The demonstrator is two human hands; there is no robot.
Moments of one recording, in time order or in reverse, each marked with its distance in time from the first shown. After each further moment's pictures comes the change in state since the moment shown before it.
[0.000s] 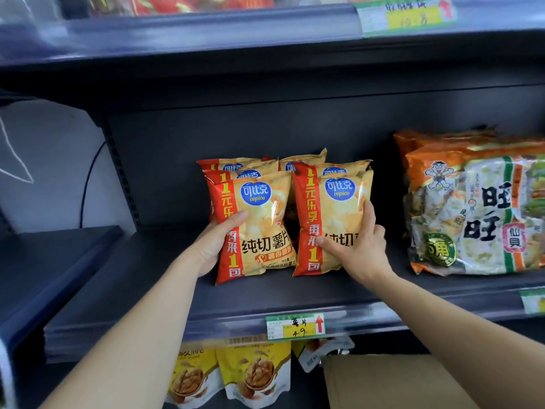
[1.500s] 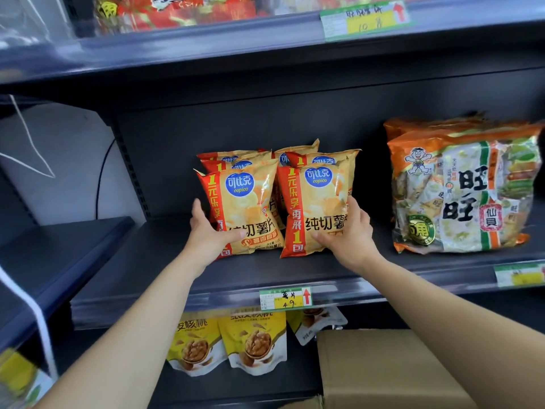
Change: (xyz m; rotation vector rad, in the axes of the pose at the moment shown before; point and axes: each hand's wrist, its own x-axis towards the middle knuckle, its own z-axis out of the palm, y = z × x) left_hand -0.053 0.004 0.018 0.438 0.381 0.067; right_hand -0.024 -0.003 -0.019 0.037 -0.073 -0.070
